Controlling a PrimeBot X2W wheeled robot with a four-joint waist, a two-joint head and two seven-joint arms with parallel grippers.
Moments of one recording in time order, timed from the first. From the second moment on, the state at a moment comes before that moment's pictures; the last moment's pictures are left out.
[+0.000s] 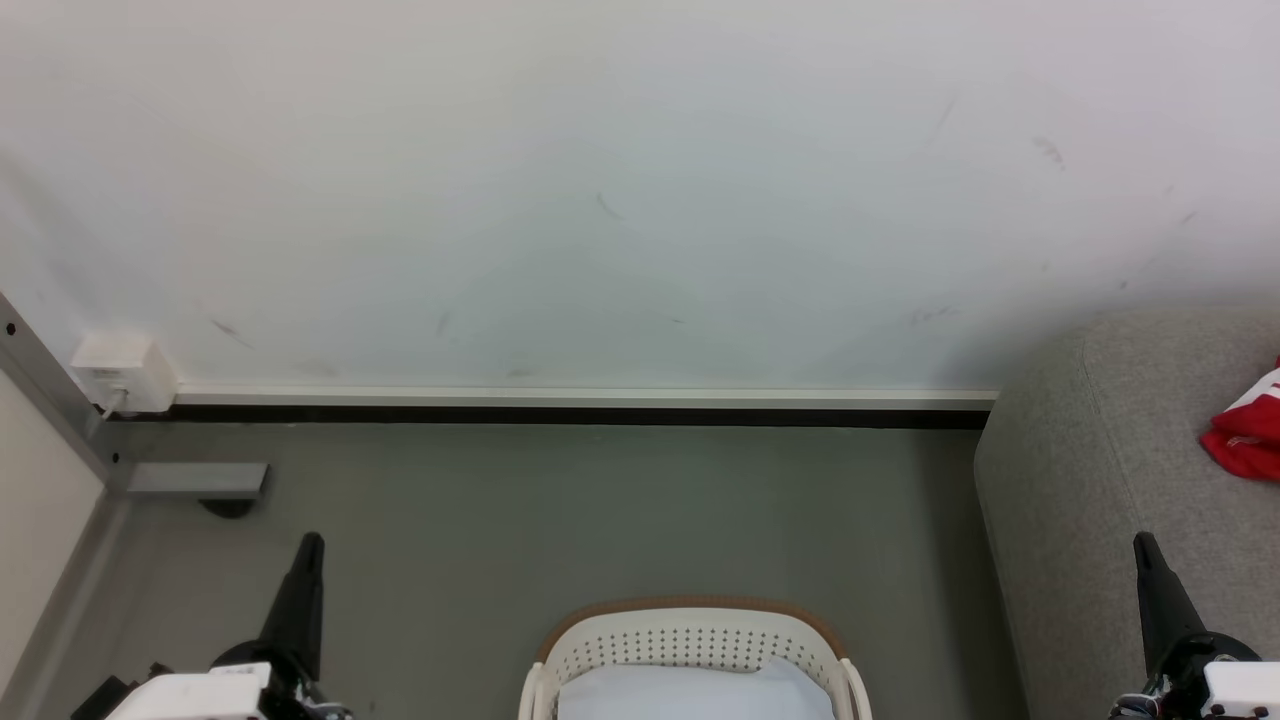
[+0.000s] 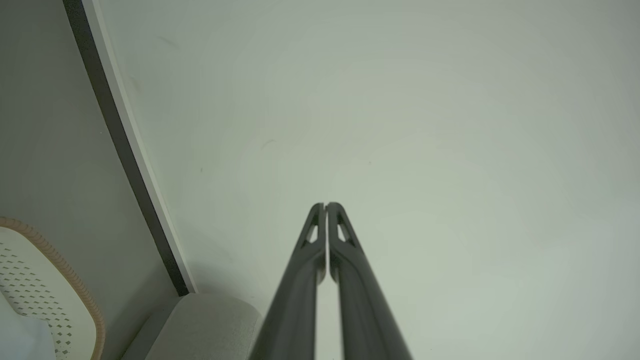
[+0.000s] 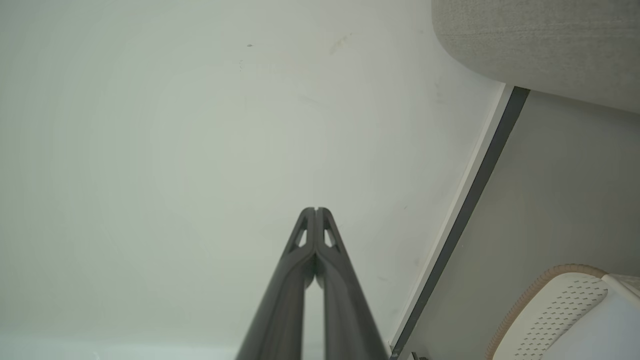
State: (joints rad) left arm -0.10 0.05 0.11 0.25 -1.61 -0.13 0.11; right arm -0.10 -0.05 -0.11 0.25 1.61 0.13 0.11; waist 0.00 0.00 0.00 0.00
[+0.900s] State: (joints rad) left arm -0.11 0.05 0.11 0.25 -1.61 -0.13 0.11; right arm -0.10 -0.05 -0.11 0.25 1.61 0.13 0.11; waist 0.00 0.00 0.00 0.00
